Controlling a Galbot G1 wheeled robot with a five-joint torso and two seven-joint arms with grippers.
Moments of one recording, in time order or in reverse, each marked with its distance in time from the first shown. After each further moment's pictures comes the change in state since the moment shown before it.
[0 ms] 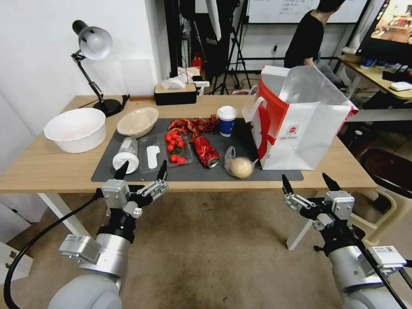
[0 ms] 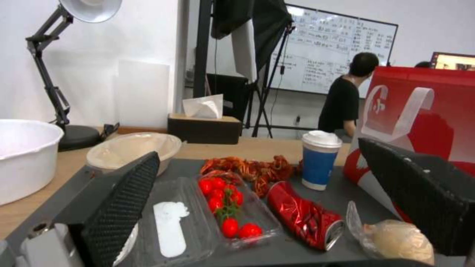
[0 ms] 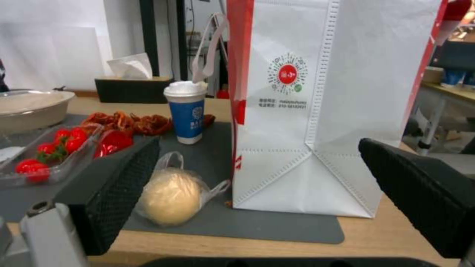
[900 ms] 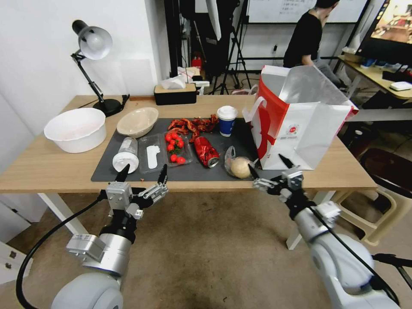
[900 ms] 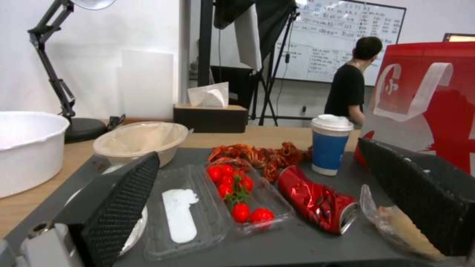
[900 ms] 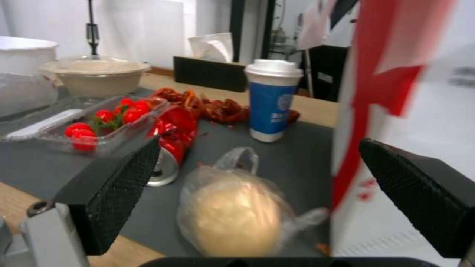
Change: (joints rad) left arm -0.004 -0.009 -0.011 0.045 0.033 -0.005 0.019; right arm 0.430 -0.243 -0.208 -0.416 0.061 0.045 -0.097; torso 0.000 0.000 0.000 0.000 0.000
